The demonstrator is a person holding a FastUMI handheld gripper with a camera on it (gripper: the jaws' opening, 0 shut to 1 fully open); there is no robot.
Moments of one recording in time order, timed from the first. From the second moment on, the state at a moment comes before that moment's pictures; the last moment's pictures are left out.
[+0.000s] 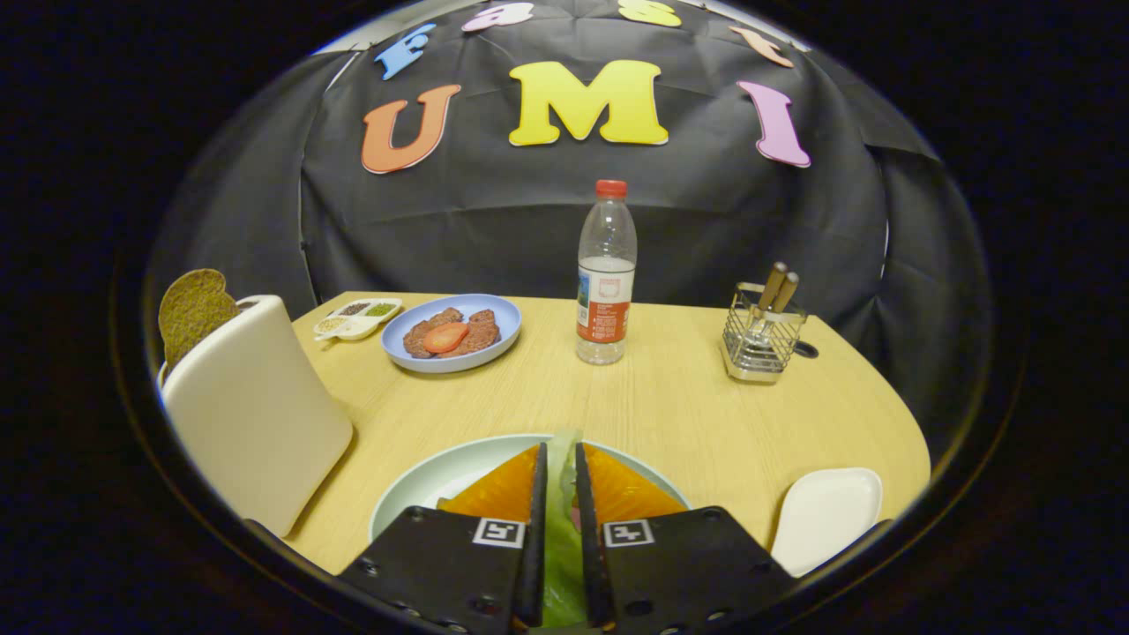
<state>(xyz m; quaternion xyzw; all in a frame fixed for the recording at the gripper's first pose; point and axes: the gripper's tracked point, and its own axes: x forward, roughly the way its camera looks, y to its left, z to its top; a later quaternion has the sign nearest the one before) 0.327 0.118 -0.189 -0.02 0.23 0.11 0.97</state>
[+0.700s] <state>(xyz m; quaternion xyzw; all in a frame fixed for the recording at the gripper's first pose) 0.243 0.150 -0.076 -0.03 0.13 0.08 0.99</state>
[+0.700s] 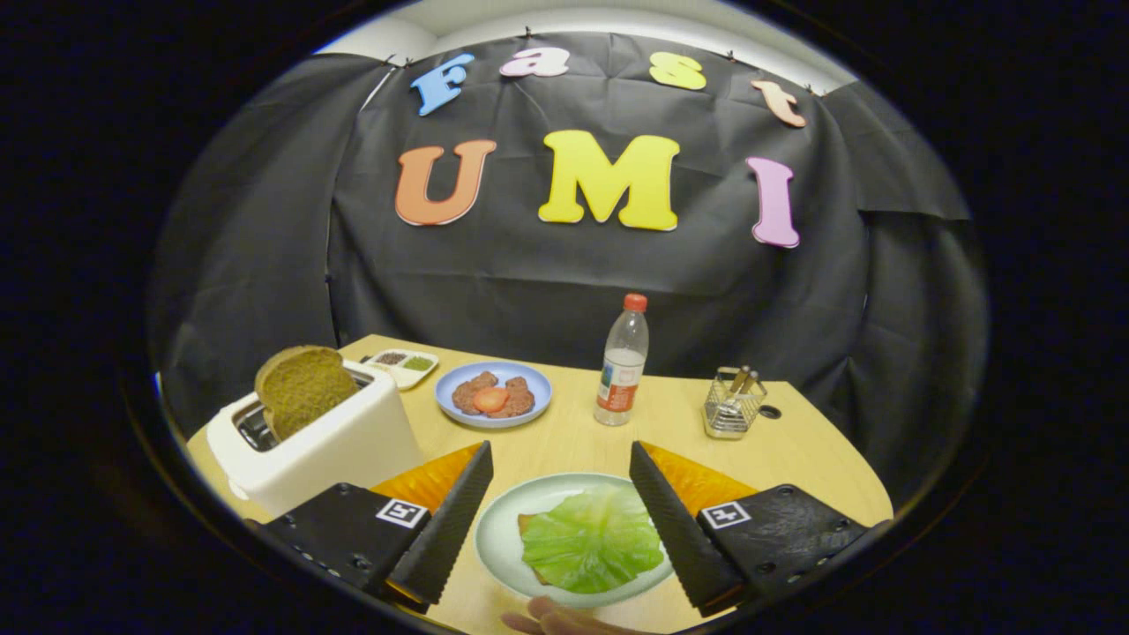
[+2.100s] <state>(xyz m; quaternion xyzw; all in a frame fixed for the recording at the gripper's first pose) 0.222 0.364 -0.072 -0.03 0.15 0.11 0.98</state>
